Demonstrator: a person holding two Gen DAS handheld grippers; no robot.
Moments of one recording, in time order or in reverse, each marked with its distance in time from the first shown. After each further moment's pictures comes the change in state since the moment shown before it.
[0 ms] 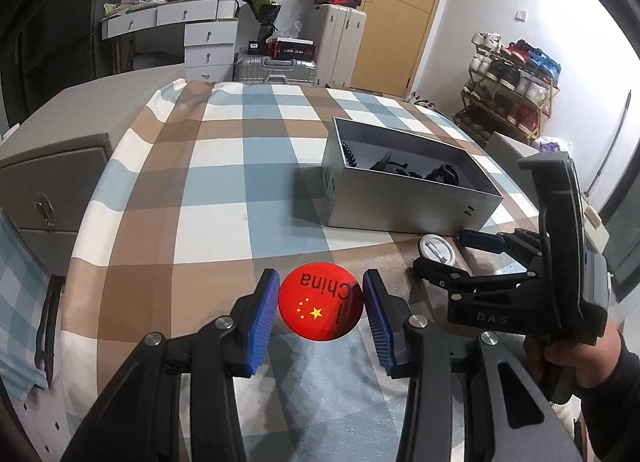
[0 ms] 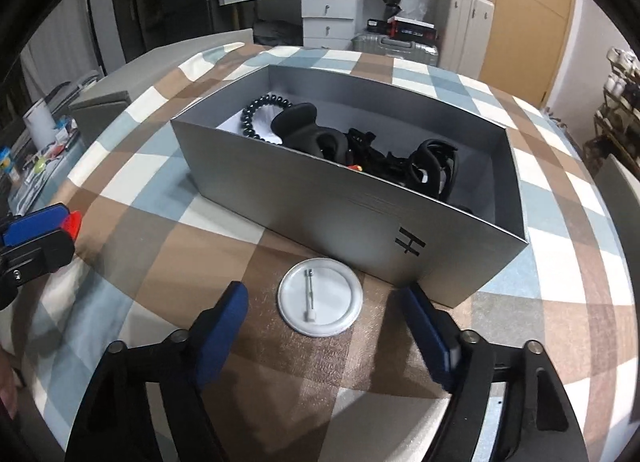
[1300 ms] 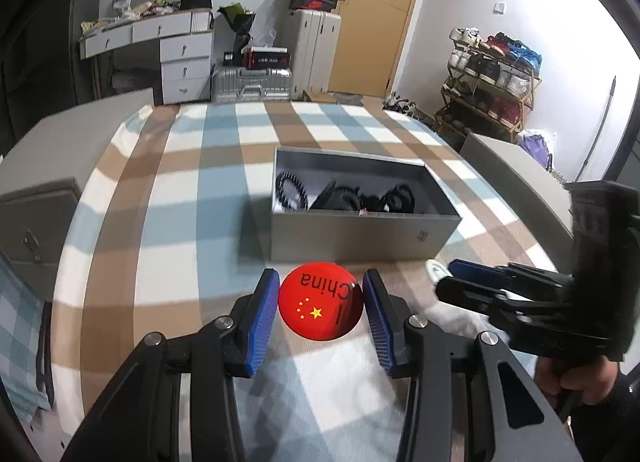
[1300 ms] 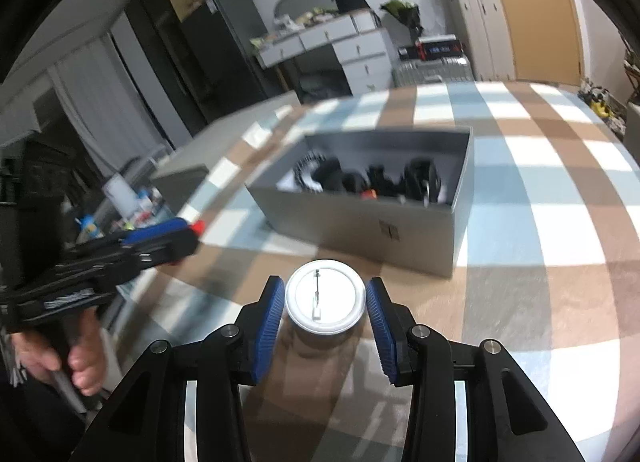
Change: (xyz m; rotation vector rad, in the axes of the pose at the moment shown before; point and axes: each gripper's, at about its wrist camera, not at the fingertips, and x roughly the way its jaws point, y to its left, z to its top) left arm -0.001 -0.043 0.030 0.069 -0.015 -0.031; right arm -0.067 -0.051 -0.022 0.159 -0.185 0.370
